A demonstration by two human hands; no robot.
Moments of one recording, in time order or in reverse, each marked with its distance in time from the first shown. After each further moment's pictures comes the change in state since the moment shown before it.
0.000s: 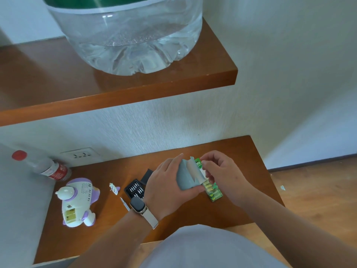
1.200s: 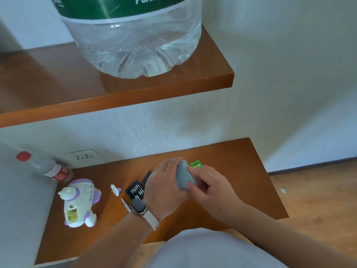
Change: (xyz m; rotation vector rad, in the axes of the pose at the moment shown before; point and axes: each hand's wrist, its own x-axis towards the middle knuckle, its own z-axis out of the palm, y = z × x) left_hand 0.001 -0.004 0.001 0.028 0.100 0.081; right_hand -0.024 0.019 0.025 -0.376 -0.004 -0.461
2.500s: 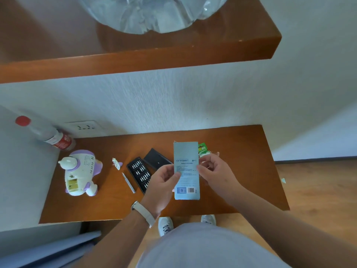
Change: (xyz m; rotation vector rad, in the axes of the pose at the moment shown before) left_hand -0.049 -0.030 0.040 -0.880 -0.234 -0.802; right_hand 0.018 0.051 0.017 0.302 -0.165 0.534
